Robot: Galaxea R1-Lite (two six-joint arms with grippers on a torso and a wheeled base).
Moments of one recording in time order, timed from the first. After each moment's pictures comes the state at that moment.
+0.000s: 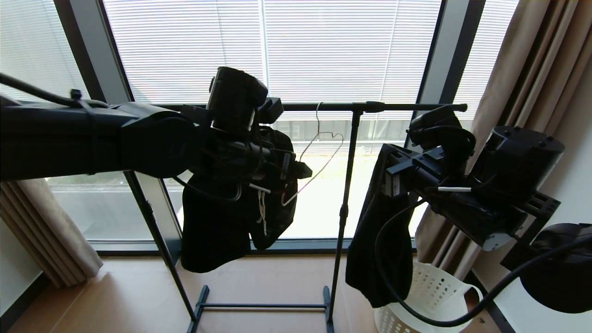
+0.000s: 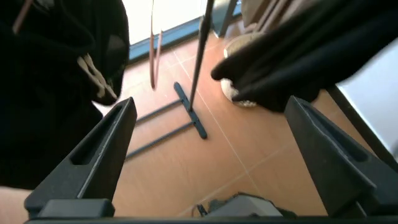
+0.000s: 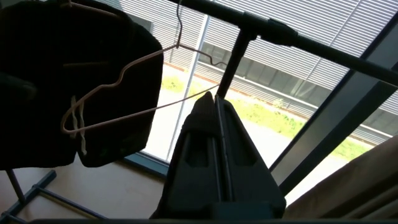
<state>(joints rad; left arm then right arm) -0.58 1.98 -1.63 0.21 0.01 -0.08 0.56 1.75 -0.76 -1.00 -0.28 -0.23</state>
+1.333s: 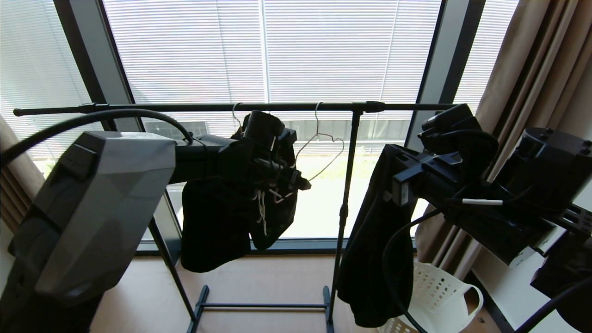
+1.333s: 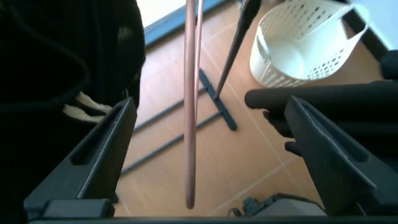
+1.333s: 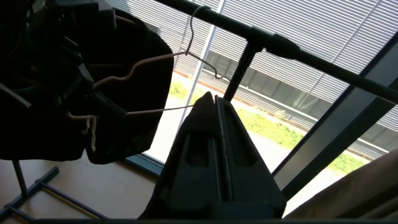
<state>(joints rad) -0.48 2.36 -1.98 0.27 -0.07 0.09 0.61 1.67 -0.70 -1.00 -0.28 -0.27</state>
